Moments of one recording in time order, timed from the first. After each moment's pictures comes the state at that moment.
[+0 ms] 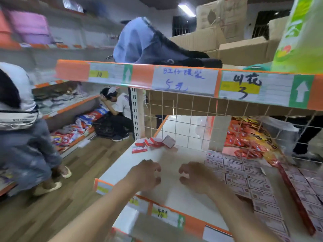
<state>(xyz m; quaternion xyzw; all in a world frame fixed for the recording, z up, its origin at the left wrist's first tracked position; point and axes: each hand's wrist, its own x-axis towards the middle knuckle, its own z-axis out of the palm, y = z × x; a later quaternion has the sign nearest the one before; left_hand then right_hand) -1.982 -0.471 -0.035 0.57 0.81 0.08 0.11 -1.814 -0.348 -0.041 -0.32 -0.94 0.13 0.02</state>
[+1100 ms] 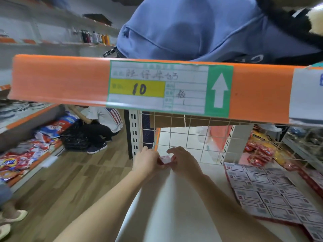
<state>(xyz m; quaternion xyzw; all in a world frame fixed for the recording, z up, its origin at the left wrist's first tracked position) -2.131 -0.350 -0.048 0.62 0.78 0.11 -0.02 -1.986 -0.279 -0.063 -0.39 -0.87 0.18 0.22</state>
